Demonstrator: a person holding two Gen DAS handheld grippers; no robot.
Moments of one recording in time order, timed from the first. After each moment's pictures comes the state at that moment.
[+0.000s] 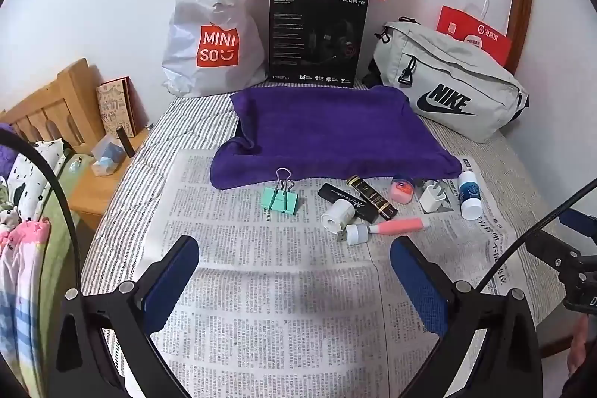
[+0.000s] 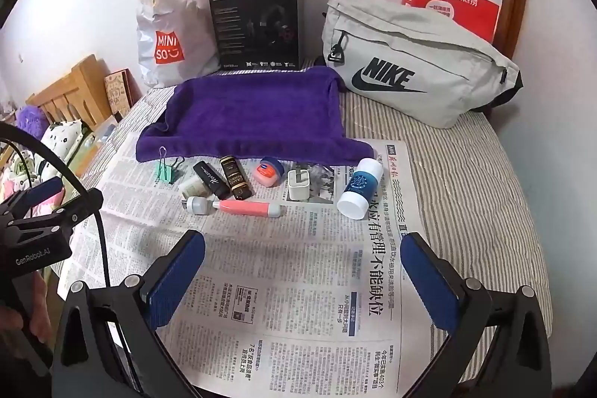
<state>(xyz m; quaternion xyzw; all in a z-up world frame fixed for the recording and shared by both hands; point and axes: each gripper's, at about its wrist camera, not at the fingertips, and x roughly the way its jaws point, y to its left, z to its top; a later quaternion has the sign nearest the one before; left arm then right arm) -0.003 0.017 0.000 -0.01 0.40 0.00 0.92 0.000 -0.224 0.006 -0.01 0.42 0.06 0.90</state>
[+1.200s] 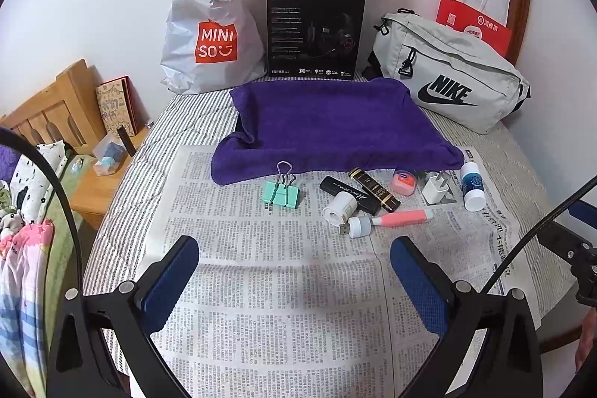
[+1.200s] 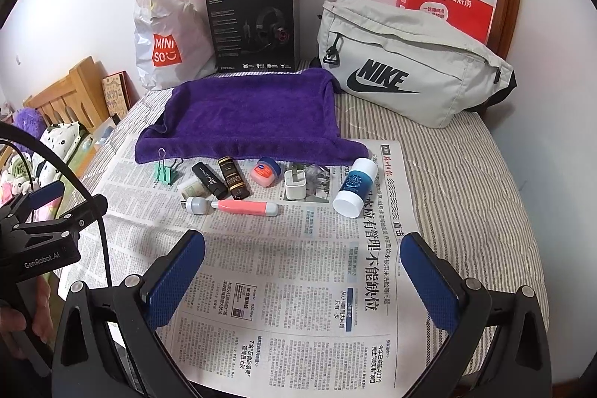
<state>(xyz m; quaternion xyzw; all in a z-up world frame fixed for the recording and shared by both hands) -0.004 0.012 -0.007 0.00 0.40 0.01 0.91 -0.007 -0.226 0.013 -0.01 0.42 0.05 0.91</state>
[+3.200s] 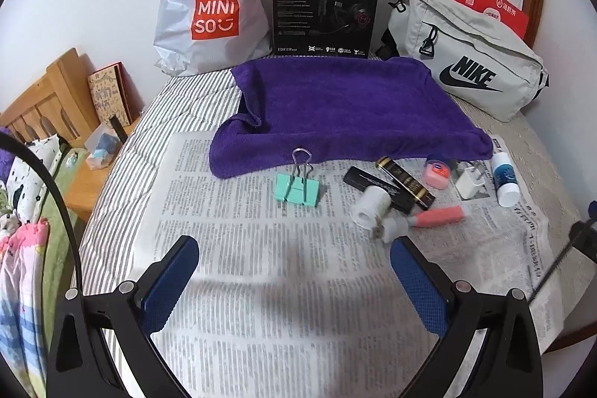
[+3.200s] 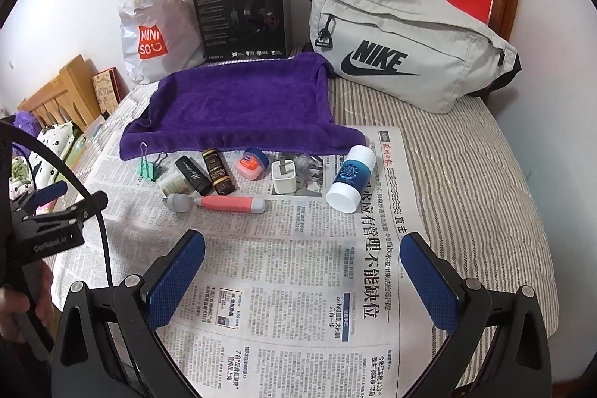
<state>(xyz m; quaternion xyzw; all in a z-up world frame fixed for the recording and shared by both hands) 0.038 0.032 -0.047 0.01 0.43 0.01 0.90 0.018 -0.236 -0.014 0.00 0.44 0.04 0.90</state>
